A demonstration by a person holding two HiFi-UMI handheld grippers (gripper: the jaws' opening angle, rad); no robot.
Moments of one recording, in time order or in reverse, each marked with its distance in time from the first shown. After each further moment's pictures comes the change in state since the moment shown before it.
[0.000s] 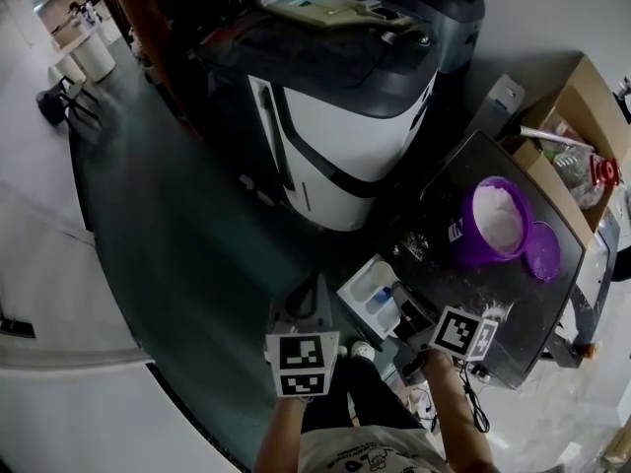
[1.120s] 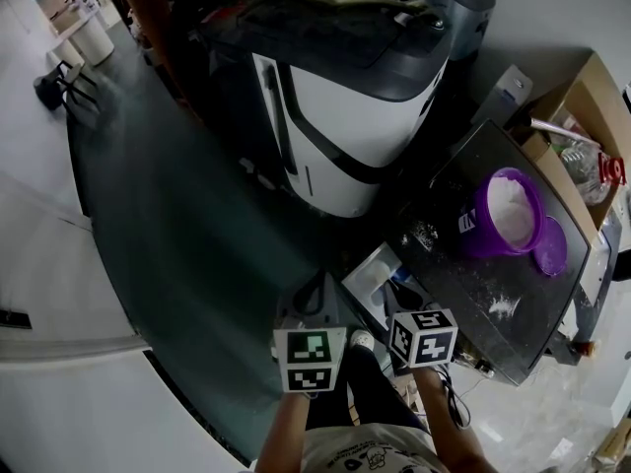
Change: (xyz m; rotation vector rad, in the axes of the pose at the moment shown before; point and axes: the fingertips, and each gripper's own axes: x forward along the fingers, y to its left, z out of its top) left arm 0.011 -0.002 -0.036 -0.046 0.059 -0.022; right arm 0.036 -0.041 -0.044 -0.603 0.151 -0.326
